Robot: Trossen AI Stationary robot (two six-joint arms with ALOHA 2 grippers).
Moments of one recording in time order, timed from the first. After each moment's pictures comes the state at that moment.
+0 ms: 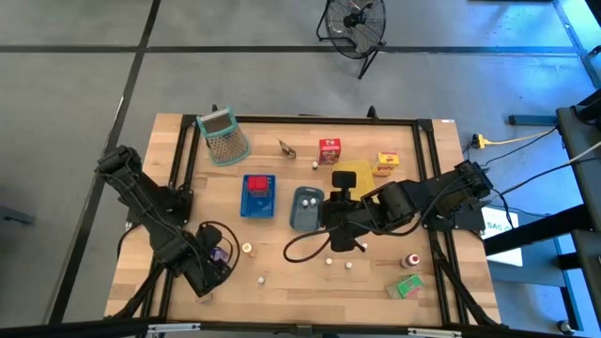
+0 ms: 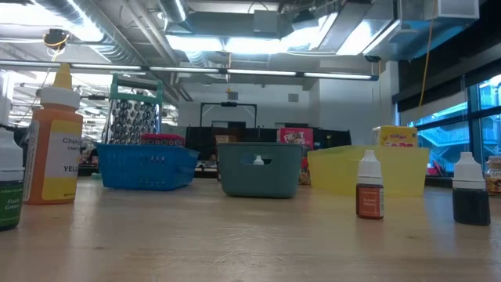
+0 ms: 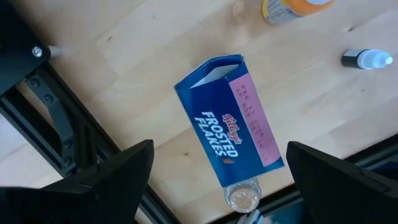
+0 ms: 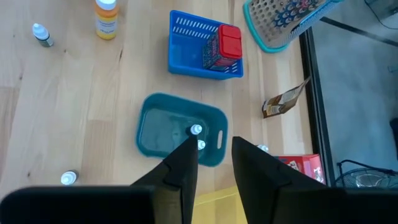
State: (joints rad) left arm -0.83 1.51 1.27 -1.31 -0.05 -1.86; right arm 0.42 1.80 1.96 -1.27 0.53 0.17
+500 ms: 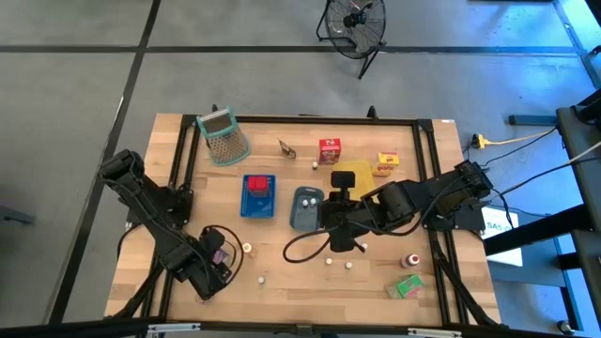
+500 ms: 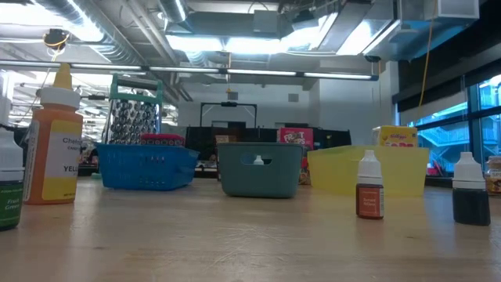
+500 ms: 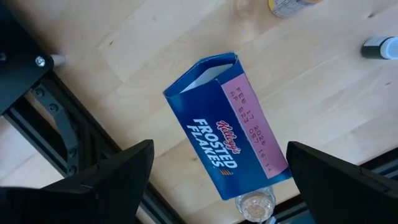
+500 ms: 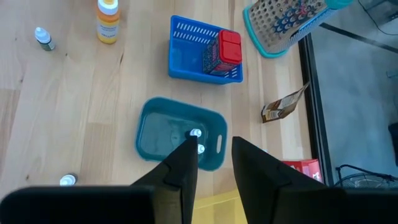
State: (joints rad) left arm -0.83 1.56 1.27 -1.31 -0.04 -1.81; right arm 0.42 1.80 1.96 -1.25 0.54 0.15
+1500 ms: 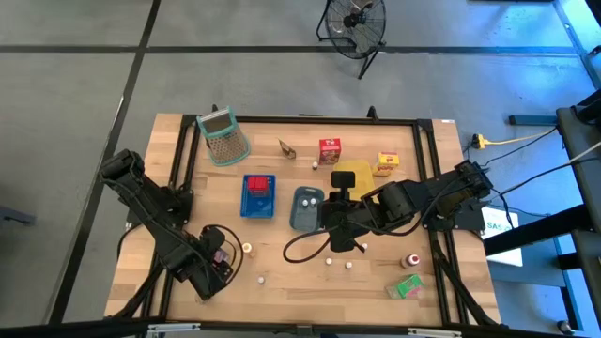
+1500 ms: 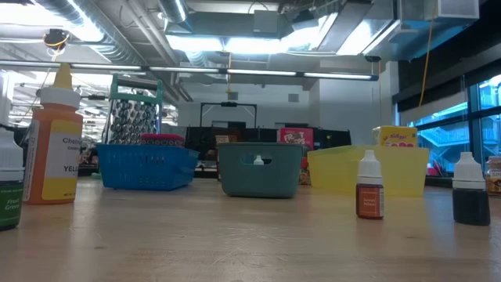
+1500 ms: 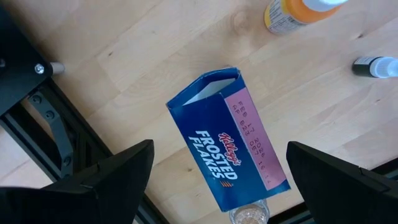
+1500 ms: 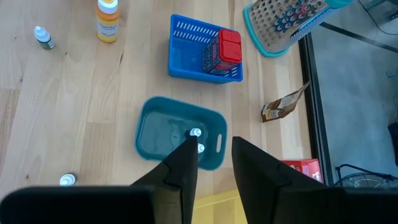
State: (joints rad) left arm -0.83 1.56 1.27 -1.30 -0.09 -1.84; right arm 0.42 1.80 1.96 -1.25 0.54 0.15
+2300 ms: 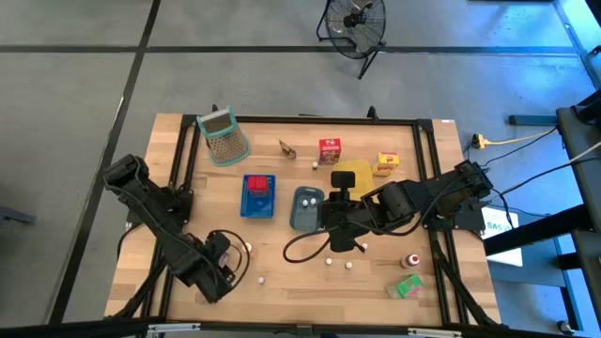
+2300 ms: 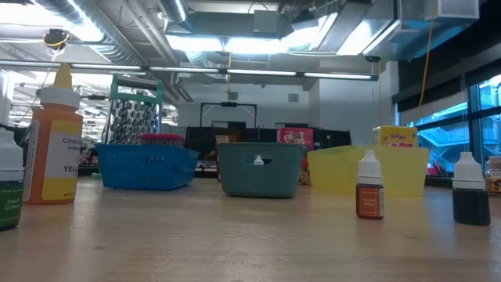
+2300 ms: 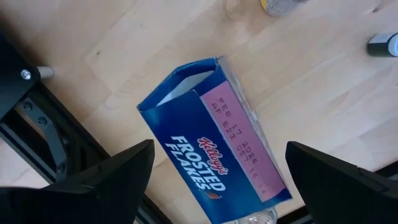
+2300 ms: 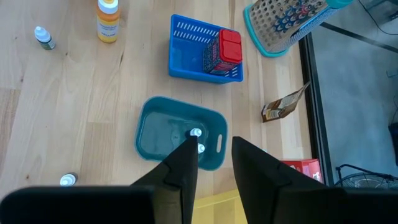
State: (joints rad) left arm -0.82 1.62 1.27 -1.27 -0.05 -1.75; right arm 0.42 1.80 1.96 -1.25 0.54 0.15
